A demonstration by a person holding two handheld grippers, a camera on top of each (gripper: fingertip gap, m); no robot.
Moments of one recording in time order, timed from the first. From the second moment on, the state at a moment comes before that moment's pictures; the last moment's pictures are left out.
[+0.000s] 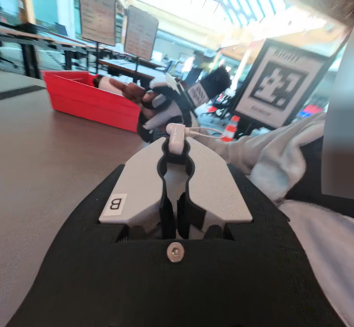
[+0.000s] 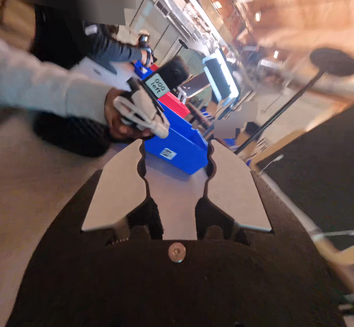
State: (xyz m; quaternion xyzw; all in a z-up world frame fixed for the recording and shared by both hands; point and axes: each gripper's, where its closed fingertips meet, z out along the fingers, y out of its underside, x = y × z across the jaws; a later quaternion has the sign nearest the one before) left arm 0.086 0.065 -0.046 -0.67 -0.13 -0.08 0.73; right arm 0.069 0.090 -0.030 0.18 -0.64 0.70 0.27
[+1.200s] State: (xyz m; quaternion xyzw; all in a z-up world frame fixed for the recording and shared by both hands) left arm 0.095 0.091 -0.064 -0.70 0.18 0.42 0.55; right arm 0.105 0.080 -0.061 -0.05 -0.69 0.64 -0.33
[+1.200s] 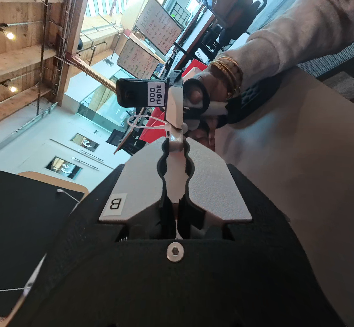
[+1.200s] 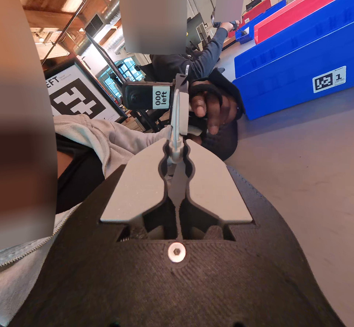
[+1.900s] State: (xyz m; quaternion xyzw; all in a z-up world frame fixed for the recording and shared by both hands) left arm 0.113 0.084 -0.065 -0.70 -0.11 -0.18 0.68; right arm 0.104 0.069 -0.063 0.39 -0.58 0.54 0.48
